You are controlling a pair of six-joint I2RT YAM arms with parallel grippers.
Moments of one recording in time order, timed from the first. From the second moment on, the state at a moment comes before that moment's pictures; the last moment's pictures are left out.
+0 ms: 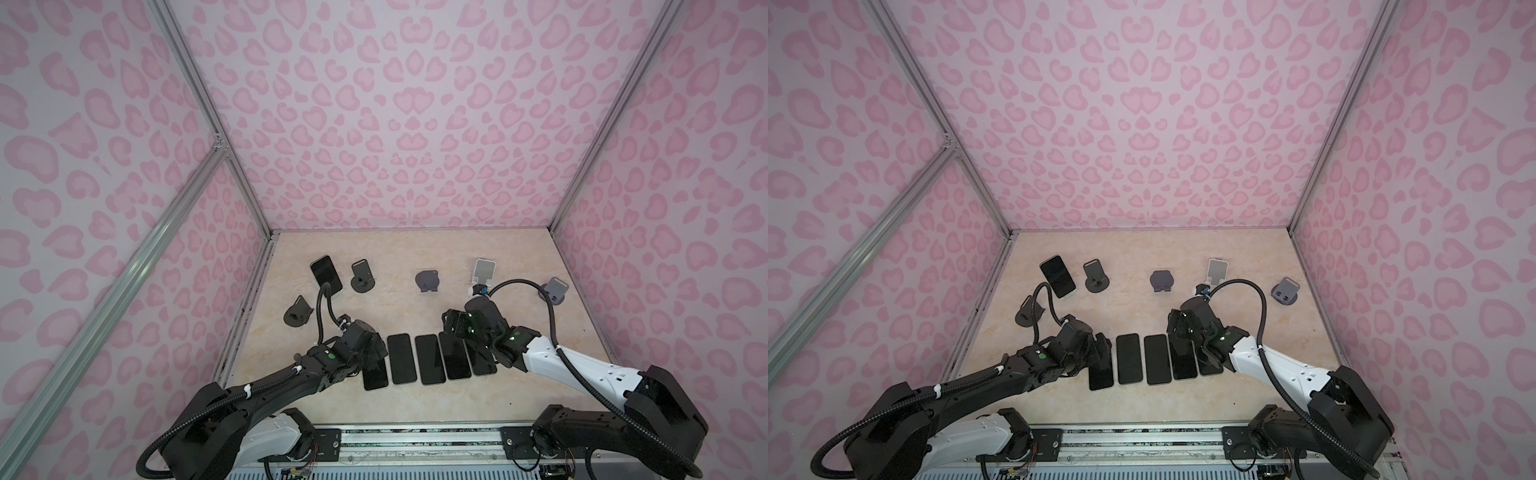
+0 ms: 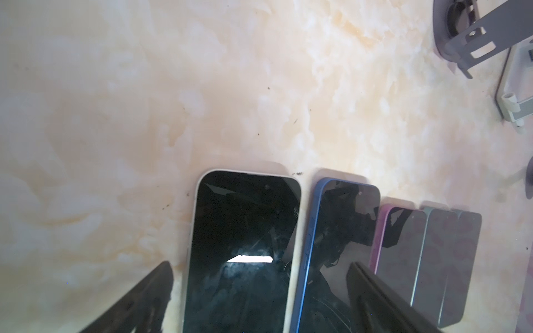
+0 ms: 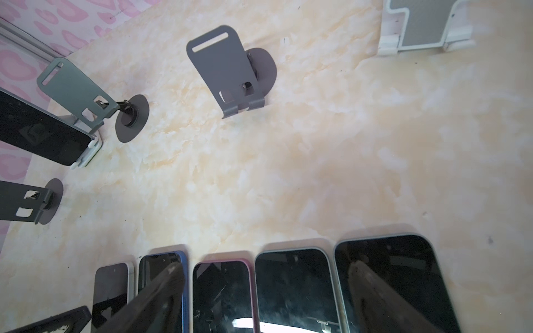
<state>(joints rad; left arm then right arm) -0.72 1.19 0.49 -0.29 -0.12 -1.08 0.67 1.24 0.65 -0.17 0.21 0.75</state>
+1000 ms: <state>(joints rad) -0.85 1.24 0.65 -0.31 -0.24 -1.10 0.66 1.15 0.62 -0.16 0.23 0.72</state>
